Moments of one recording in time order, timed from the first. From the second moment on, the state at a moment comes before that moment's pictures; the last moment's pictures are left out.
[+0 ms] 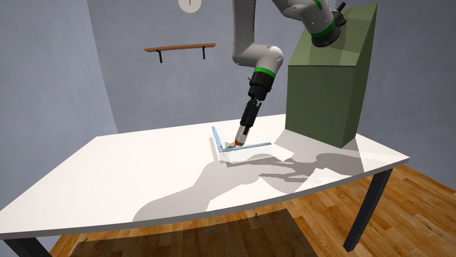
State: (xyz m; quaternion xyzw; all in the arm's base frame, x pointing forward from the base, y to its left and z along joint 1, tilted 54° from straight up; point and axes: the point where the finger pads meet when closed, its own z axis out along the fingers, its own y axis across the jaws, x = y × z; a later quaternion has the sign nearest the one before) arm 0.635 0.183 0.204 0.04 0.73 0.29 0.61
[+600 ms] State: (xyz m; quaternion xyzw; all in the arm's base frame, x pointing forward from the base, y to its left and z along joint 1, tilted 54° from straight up) arm 0.635 0.181 0.200 0.07 0.75 0.30 0.59
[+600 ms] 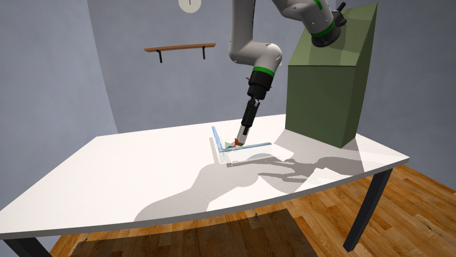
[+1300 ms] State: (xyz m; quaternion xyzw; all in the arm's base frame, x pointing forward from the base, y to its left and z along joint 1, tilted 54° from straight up) arm 0.633 0.182 0.193 0.10 0.76 0.31 0.56
